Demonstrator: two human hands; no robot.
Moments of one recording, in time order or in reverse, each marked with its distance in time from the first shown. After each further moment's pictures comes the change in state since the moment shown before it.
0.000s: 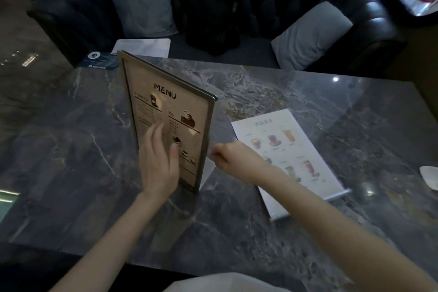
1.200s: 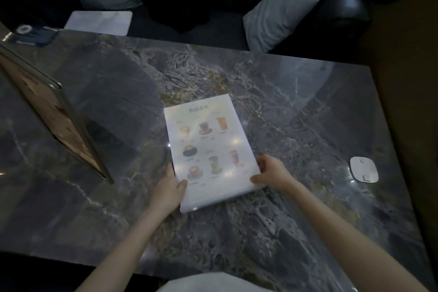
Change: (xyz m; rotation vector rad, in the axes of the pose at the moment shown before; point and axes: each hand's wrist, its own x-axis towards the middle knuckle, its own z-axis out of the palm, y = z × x) left_hand -0.098 0.112 0.166 0.127 -0.730 -0.520; right_hand -0.144 0.272 -0.020 0.385 -0.077 0.617
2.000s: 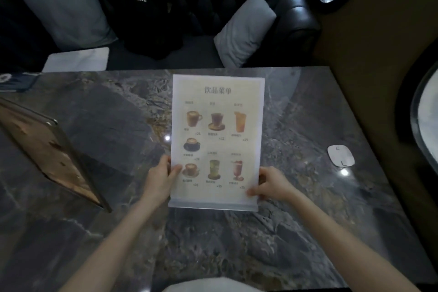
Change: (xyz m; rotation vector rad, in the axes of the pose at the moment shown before) left_hand 0.011 0.045 -0.055 -0.126 0.087 0.298; right_hand -0.052 0.004 -0.003 0.274 -0.013 -0.045
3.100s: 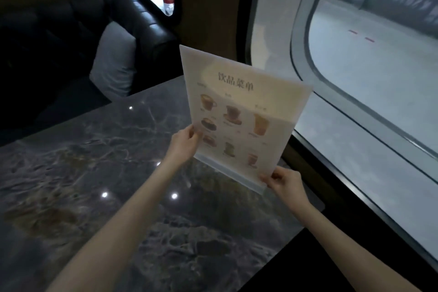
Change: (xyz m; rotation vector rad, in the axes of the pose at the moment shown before) left_hand 0.036 0.267 0.195 -0.006 -0.399 0.537; right_hand -0.151 0.150 -0.102 0.162 1.014 -0.014
